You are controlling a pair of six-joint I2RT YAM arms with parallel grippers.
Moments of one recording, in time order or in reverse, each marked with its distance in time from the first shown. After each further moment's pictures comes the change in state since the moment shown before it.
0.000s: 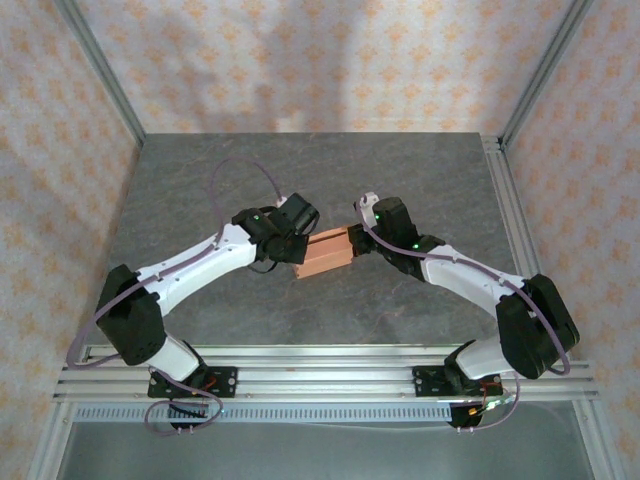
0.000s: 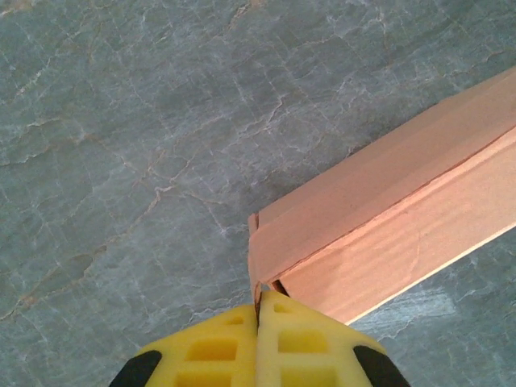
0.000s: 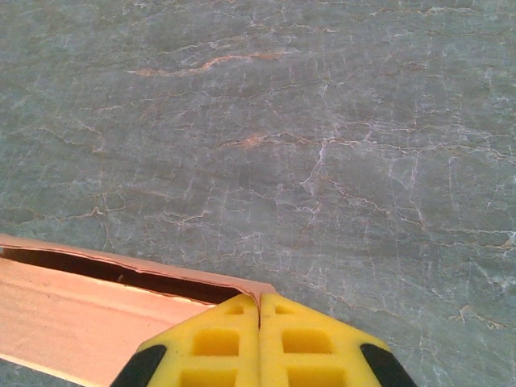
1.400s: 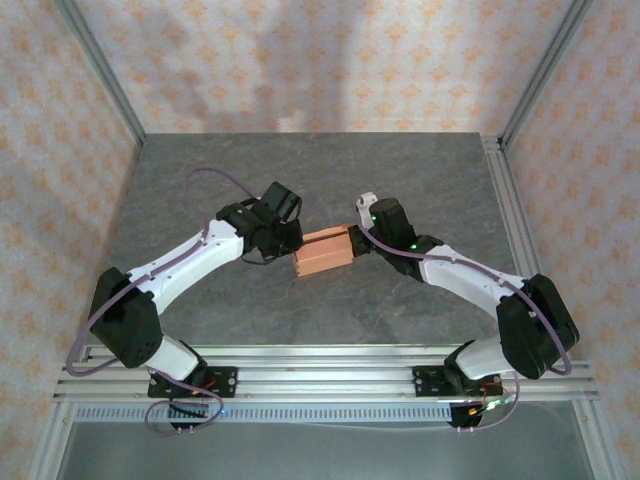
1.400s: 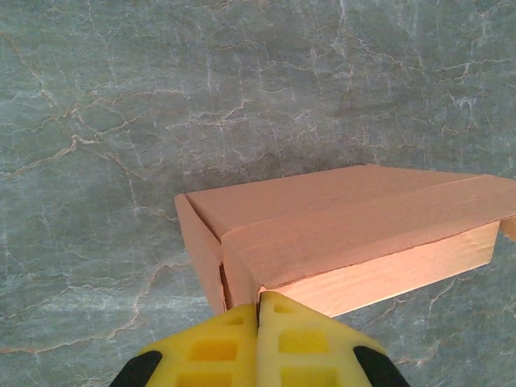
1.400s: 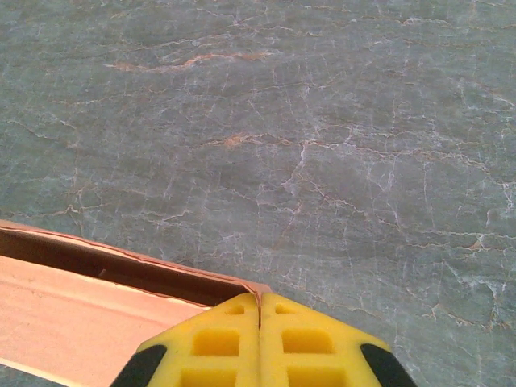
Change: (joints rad) left arm 0.115 -0.034 -0.049 0.111 0.252 -0.372; right arm 0.025 0.000 0.012 -0.023 0.074 -0.033
